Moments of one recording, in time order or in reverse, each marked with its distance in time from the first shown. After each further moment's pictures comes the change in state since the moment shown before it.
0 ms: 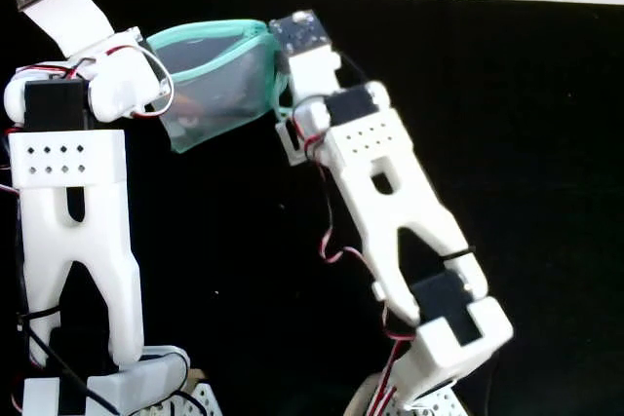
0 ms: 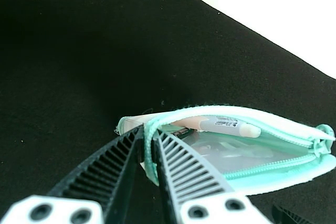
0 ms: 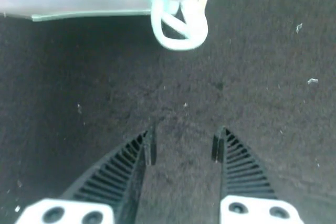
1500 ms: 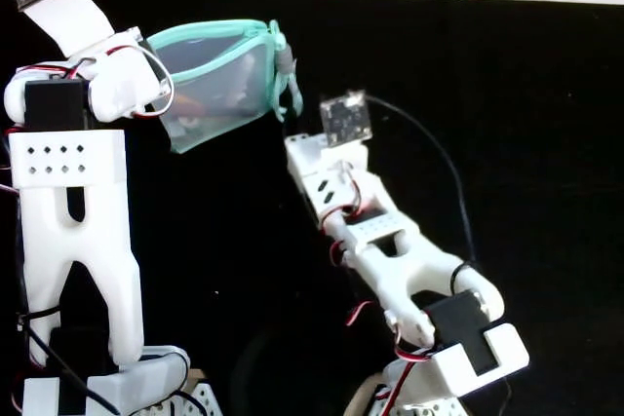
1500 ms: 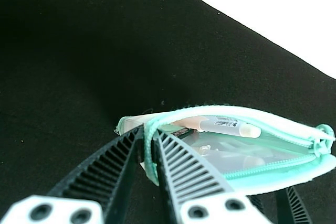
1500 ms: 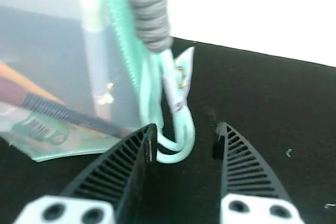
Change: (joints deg) left arm 0.0 0.0 0.0 0.0 0.0; right arm 0.9 -5.1 53.9 -97.3 -4.4
